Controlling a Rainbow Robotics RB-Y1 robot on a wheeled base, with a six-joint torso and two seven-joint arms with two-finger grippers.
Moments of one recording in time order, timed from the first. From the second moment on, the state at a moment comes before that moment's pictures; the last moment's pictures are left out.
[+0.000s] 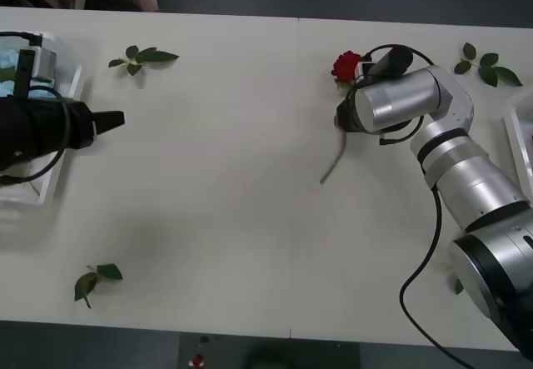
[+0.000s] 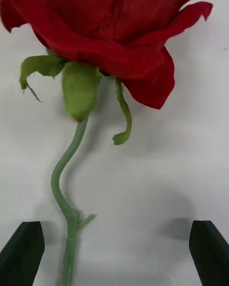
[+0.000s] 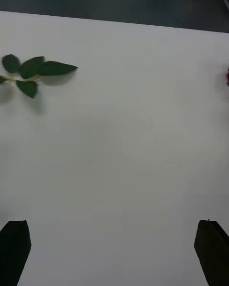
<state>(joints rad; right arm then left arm) -0.85 -0.26 0.20 -0.85 -0.23 0.93 1.28 -0.12 0.78 0.09 -1.91 1.10 0.92 -1.65</state>
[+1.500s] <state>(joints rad) -0.82 -0.36 0.14 -1.19 -0.35 1.15 1.28 -0.19 1.02 -0.36 -2.24 1.14 0.67 -1.75</state>
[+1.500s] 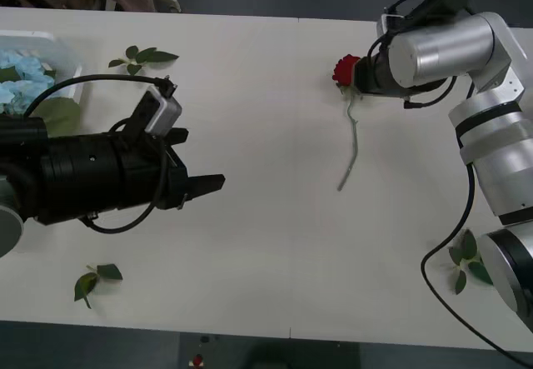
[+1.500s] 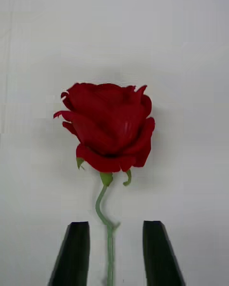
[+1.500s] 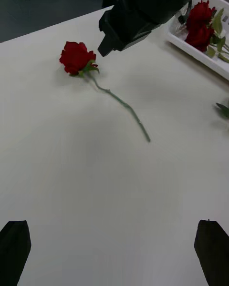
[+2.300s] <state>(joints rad) -0.74 -0.26 0.15 -1.06 -0.23 0.95 1.28 -0.31 0.98 -0.26 -2.04 1.14 0.74 -1.89</state>
